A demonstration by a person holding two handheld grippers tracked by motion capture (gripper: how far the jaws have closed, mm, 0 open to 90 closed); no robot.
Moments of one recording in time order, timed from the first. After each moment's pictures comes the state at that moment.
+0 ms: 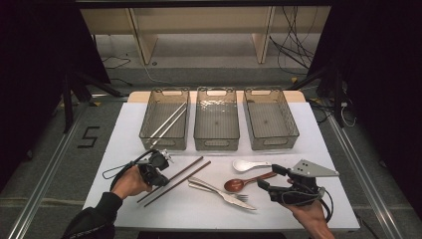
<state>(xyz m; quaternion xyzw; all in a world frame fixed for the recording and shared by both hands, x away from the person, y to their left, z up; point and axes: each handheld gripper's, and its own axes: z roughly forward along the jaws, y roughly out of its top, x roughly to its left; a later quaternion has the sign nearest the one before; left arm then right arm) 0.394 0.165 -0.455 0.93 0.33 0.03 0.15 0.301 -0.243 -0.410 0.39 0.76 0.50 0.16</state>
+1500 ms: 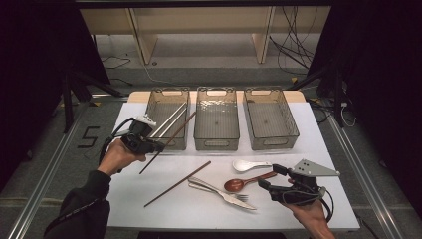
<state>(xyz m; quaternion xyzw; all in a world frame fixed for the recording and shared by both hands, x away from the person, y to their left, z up) 0.440 0.203 -0.381 0.87 0.38 0.07 0.32 0.302 -0.245 -0.410 0.39 0.76 0.50 0.16</state>
